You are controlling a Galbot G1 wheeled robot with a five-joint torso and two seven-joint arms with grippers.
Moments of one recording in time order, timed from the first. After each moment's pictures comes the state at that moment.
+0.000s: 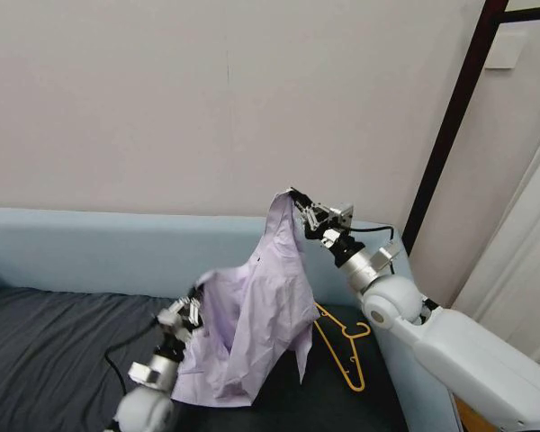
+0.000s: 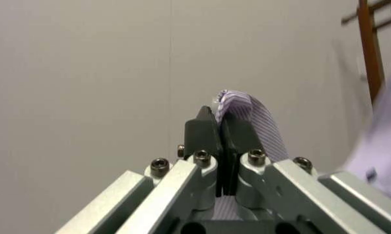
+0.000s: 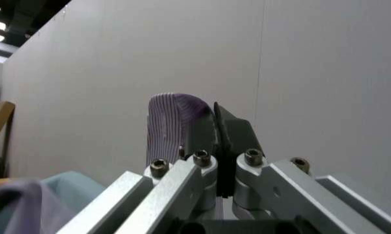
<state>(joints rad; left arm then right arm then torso) 0.96 -0.95 -0.34 -1.71 -0.63 -0.57 0.08 -0.33 0.84 -0.28 1.77 0.89 0.29 0.02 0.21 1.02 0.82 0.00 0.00</state>
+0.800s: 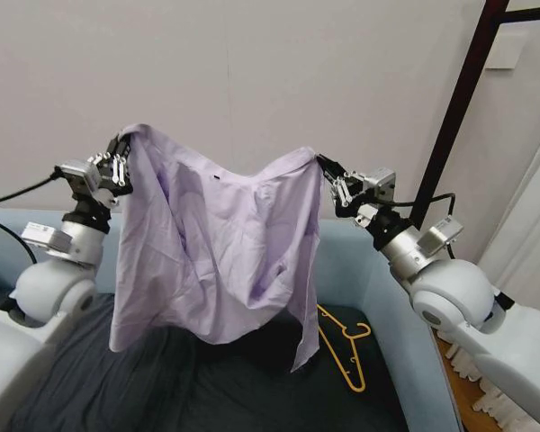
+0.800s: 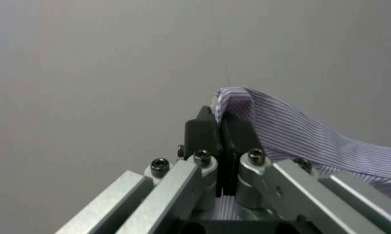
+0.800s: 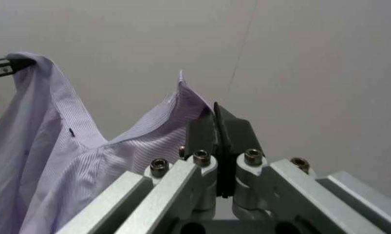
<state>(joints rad) 0.82 -0.73 -0.32 -1.89 -0.51 -0.20 -0.31 -0.43 0.69 -0.14 2.07 0.72 -0.01 0.18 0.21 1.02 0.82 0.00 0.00</state>
